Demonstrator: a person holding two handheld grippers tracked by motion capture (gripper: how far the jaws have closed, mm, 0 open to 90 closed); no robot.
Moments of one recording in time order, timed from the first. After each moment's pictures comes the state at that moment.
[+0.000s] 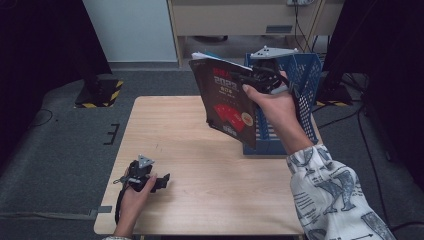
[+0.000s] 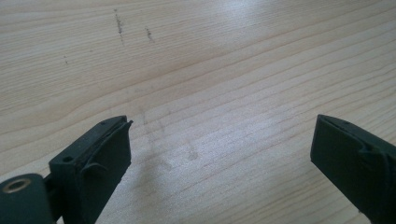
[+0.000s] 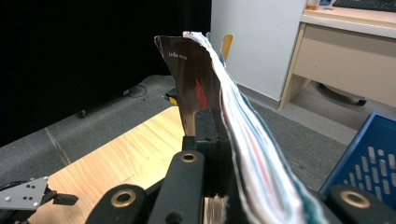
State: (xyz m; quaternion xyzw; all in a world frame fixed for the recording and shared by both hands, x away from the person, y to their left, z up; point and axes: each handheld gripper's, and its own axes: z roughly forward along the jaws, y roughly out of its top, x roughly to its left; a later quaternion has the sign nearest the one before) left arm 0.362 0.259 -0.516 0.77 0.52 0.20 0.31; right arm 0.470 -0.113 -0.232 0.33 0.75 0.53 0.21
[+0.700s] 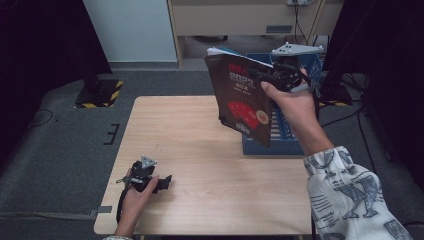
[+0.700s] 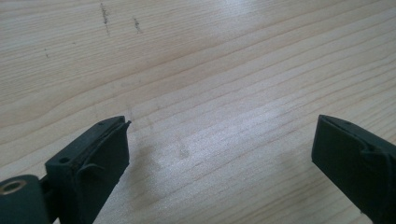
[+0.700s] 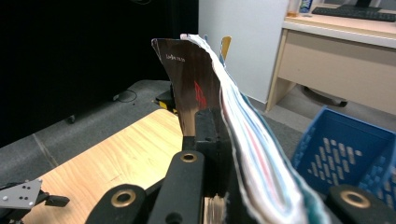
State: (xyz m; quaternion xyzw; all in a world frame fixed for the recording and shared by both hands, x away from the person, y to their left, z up) left arm 0.365 0.255 -0.523 0.78 0.51 0.19 0.30; right arm 0.462 -0.153 -0.220 0.34 0.74 0.54 0.23
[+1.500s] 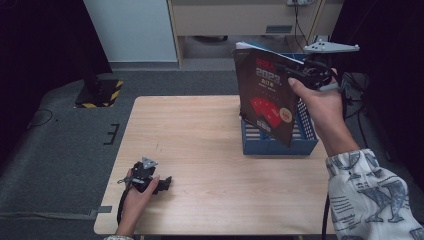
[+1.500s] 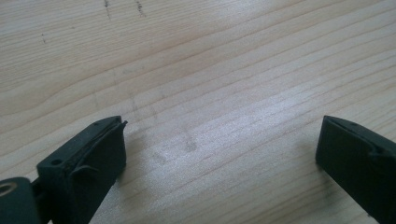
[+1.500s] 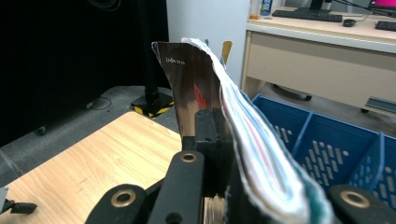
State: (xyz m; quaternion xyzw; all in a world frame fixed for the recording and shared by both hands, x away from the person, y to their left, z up) left arm 0.366 0.255 -0.532 0.78 0.52 0.19 0.29; right arm 0.460 -0.210 -0.214 0.38 0.72 0.53 0.26
